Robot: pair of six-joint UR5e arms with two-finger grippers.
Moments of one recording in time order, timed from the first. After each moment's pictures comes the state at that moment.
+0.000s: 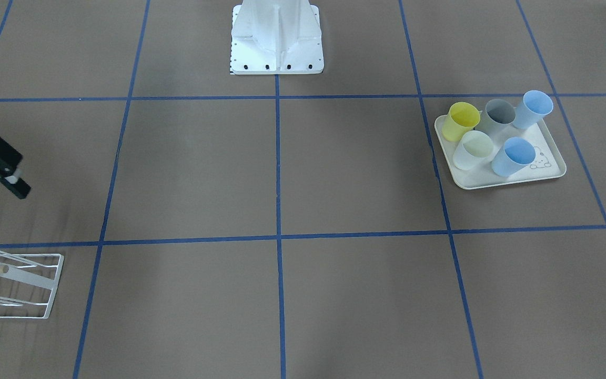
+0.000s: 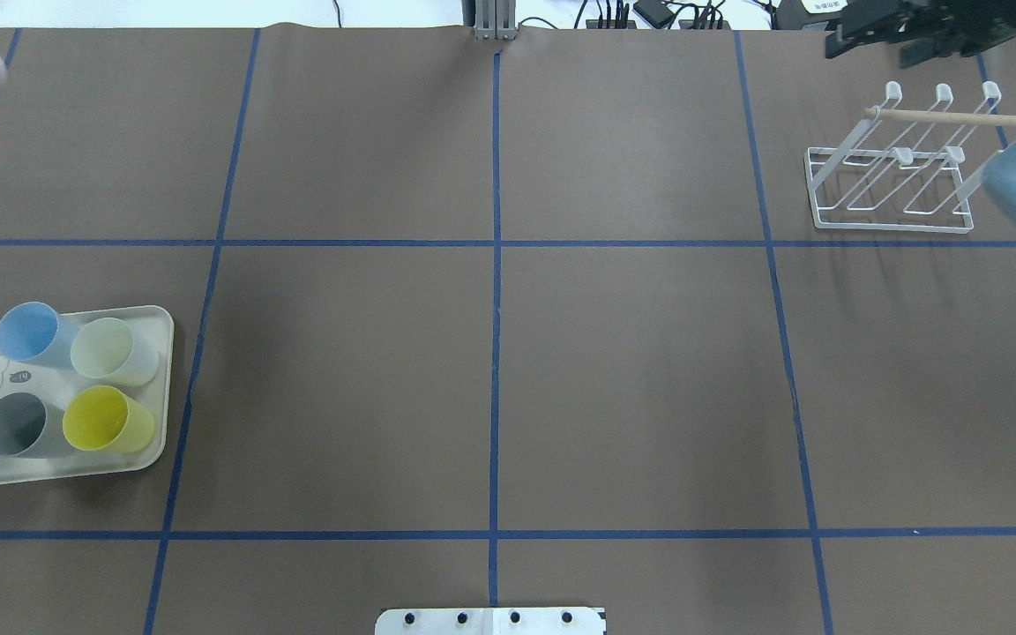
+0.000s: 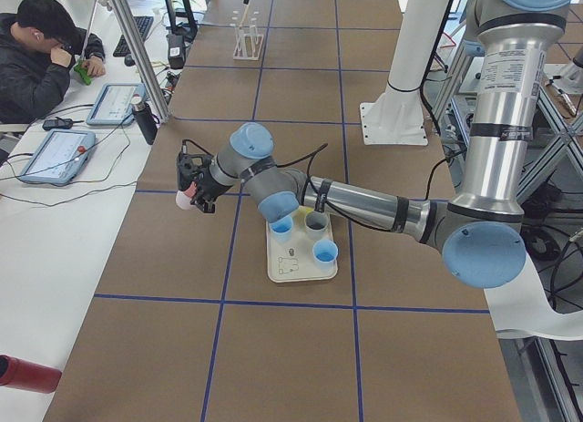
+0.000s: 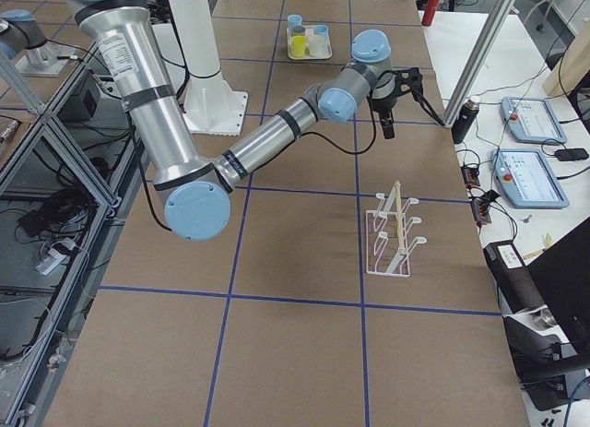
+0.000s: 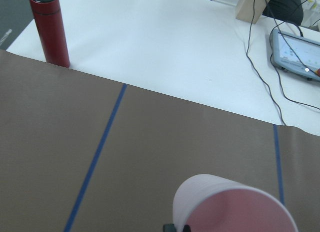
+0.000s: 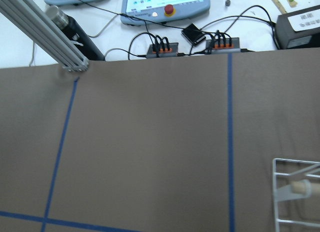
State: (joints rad) left arm -1.28 -1.67 -1.71 -2.37 -2.01 -1.19; right arm 1.14 -1.18 1.84 -1.23 2.16 0.94
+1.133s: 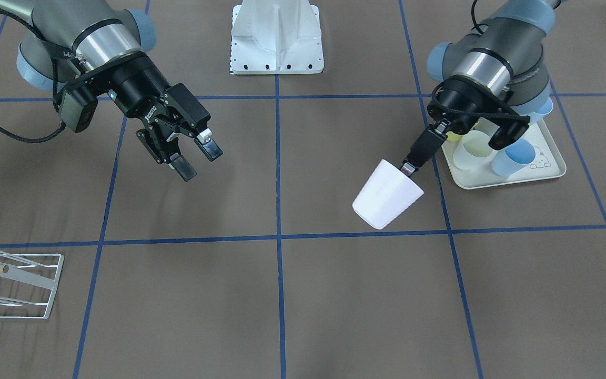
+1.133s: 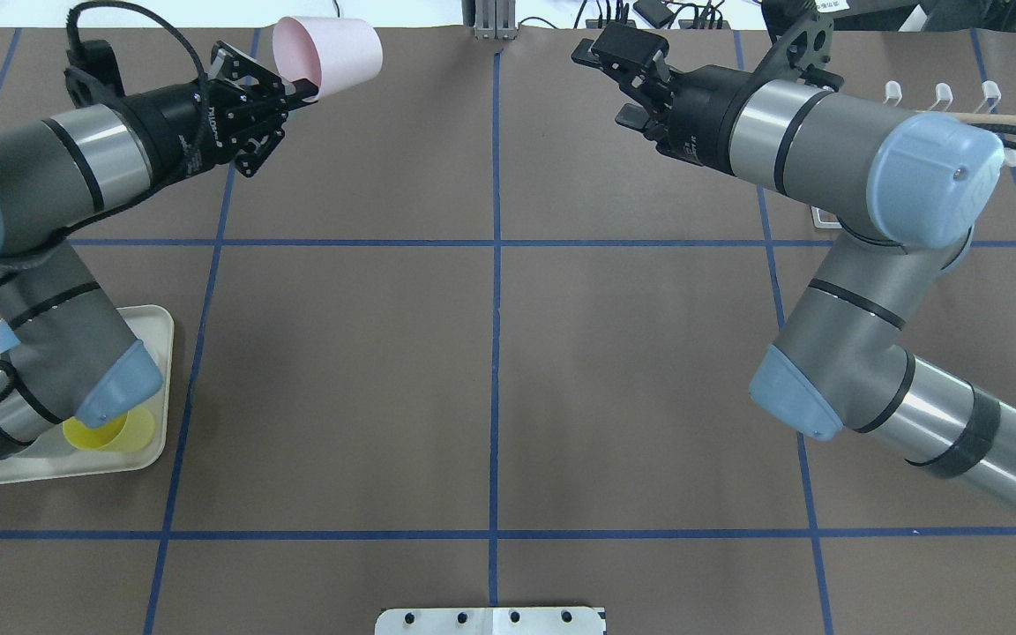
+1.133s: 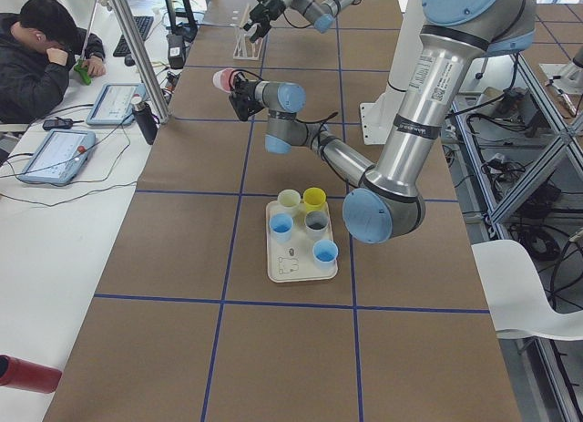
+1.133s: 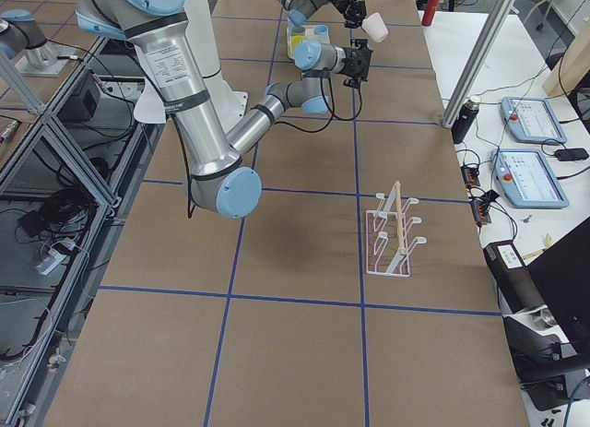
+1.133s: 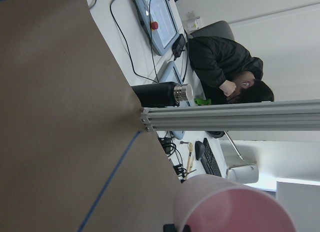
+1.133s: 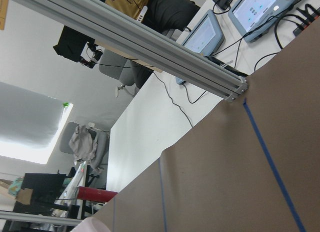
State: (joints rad) left arm -0.75 -1.97 -1.63 -2.95 -1.55 -2.25; right arm 0.72 -1.11 1.78 -0.56 1.54 1.78
